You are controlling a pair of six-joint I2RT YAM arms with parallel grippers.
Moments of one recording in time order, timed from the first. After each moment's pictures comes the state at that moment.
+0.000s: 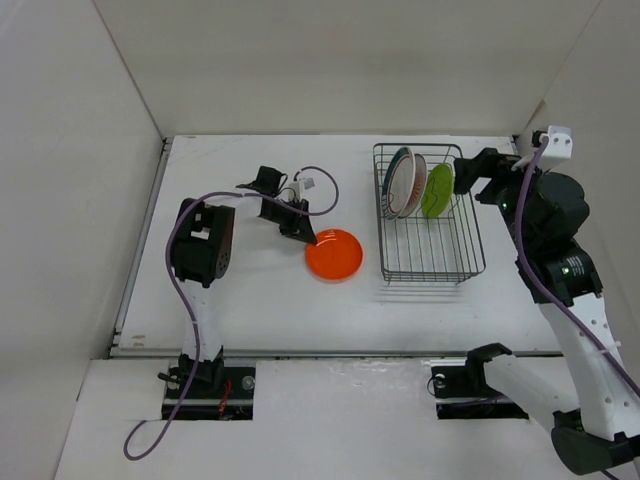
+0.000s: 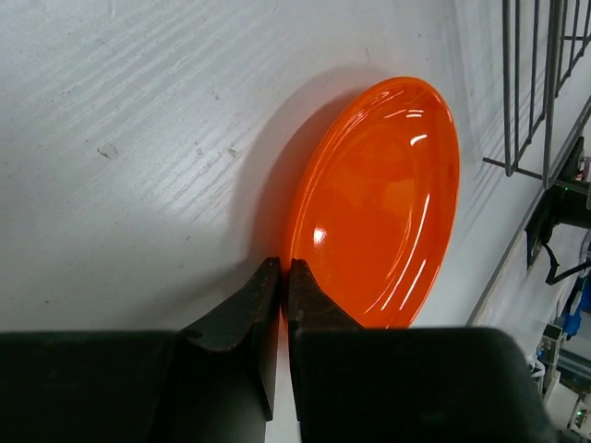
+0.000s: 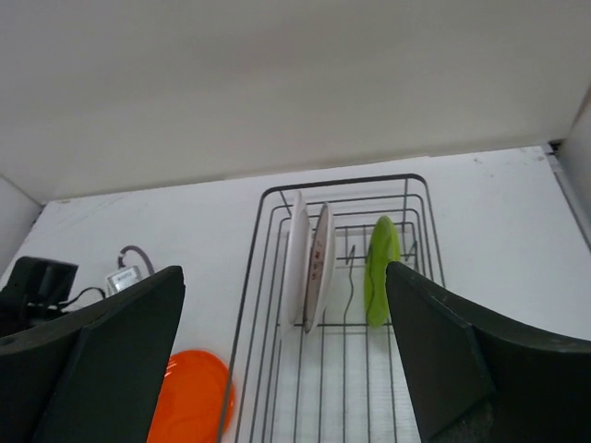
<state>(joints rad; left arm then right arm) -0.28 2.10 1.36 -0.40 0.82 -0.07 0.26 0.87 1.23 -0.36 0.20 0.24</state>
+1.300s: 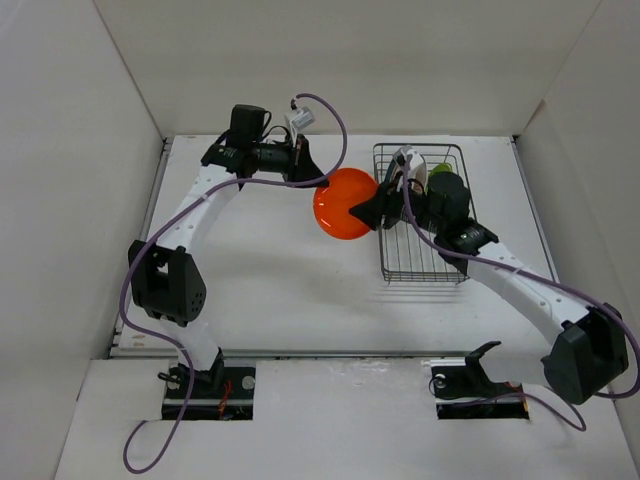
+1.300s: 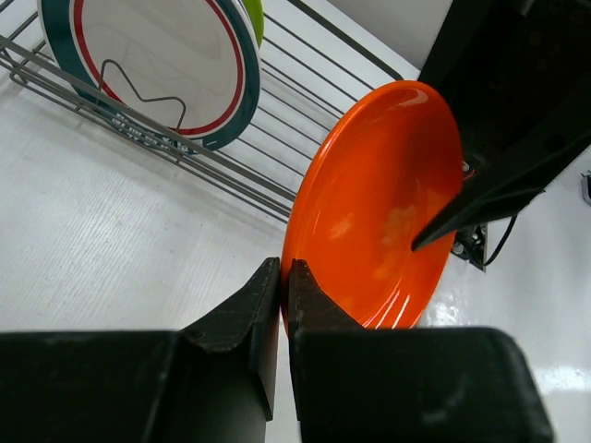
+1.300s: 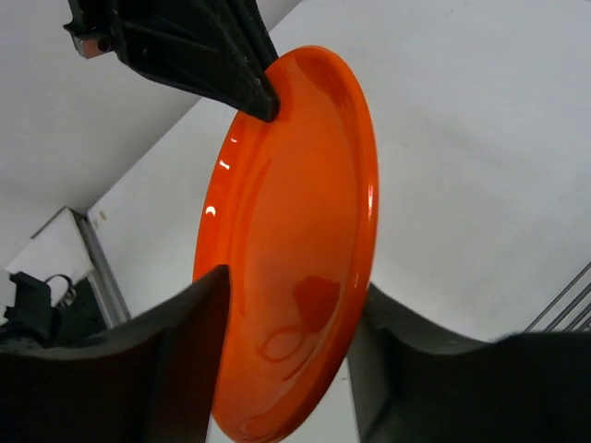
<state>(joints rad) -0.31 1.73 1.65 -0.53 1.05 0.05 0.51 1.25 0.96 0.14 -0.44 0.33</state>
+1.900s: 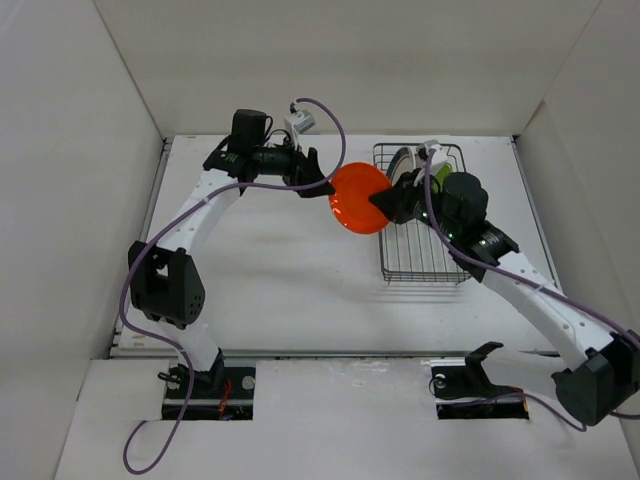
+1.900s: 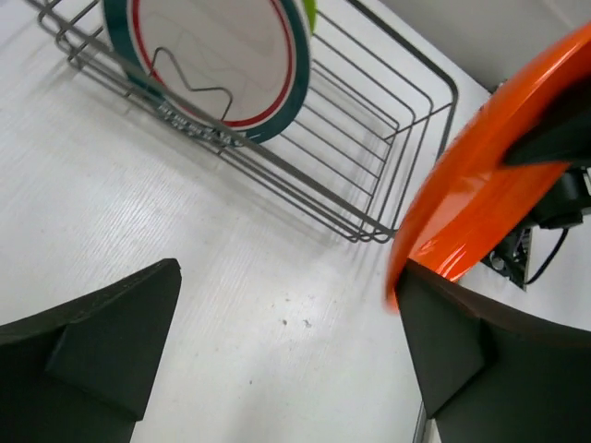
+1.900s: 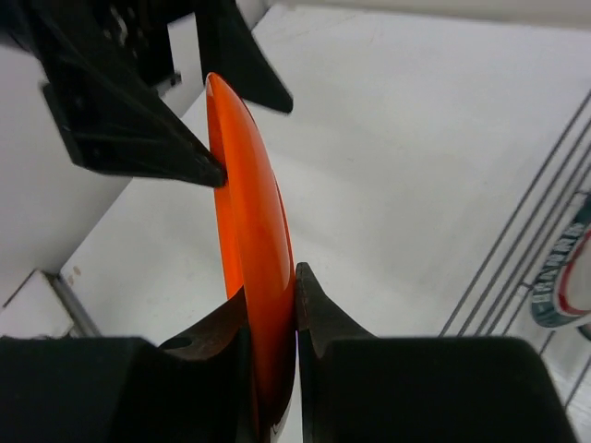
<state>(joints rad) -0.32 1.71 1.59 -0.45 0.95 0.04 0.51 1.15 0.99 0.01 -0.23 0.38</state>
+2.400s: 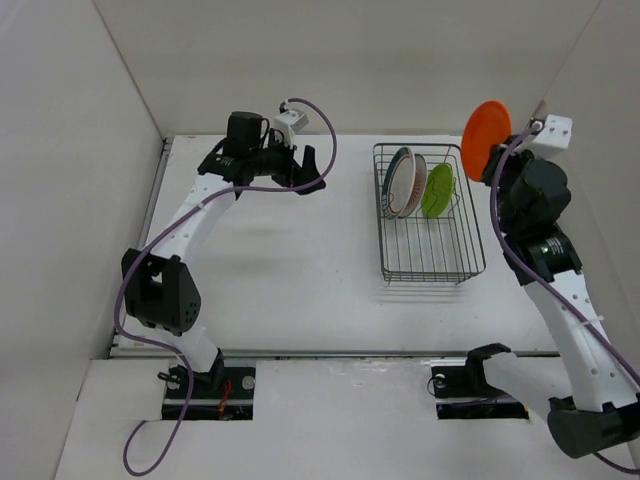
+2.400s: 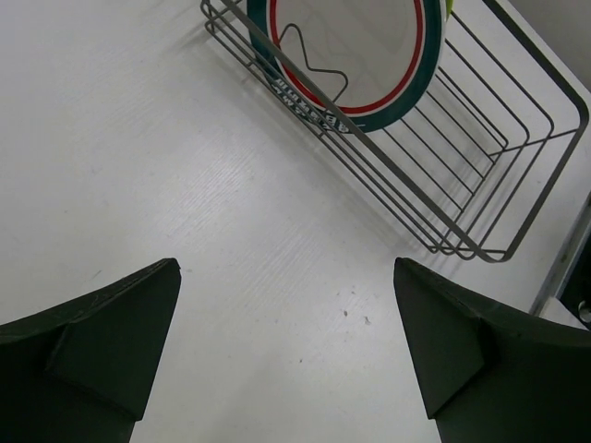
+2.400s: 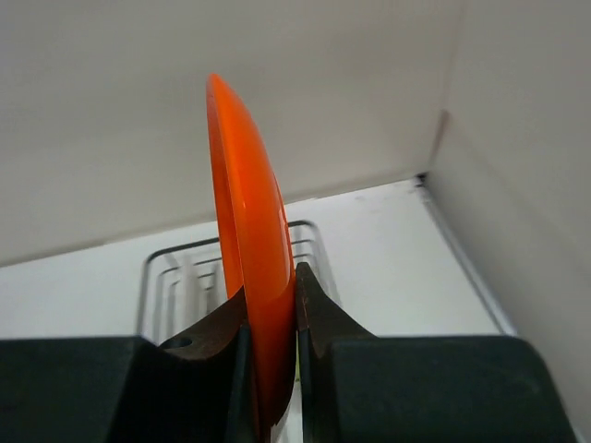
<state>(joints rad) -0.31 1.66 1.54 -0.46 0.66 0.03 0.29 0.97 1.18 -0.16 0.44 0.12</state>
